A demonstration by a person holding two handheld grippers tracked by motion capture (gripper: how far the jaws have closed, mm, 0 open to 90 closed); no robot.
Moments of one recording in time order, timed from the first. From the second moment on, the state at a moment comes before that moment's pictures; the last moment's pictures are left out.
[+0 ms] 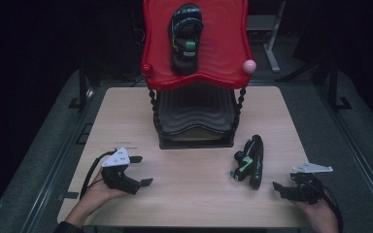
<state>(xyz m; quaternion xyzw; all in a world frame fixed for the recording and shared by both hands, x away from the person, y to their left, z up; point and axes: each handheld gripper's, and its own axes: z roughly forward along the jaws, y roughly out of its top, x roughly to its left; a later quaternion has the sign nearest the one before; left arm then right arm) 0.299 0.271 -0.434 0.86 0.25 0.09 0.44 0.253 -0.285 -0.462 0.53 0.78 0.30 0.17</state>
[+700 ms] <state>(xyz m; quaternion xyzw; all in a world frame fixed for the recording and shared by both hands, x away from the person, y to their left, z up) 0.304 0.270 -0.474 0.89 0.24 0.10 0.37 0.287 -0.270 -0.406 0.47 0.77 0.40 0.17</state>
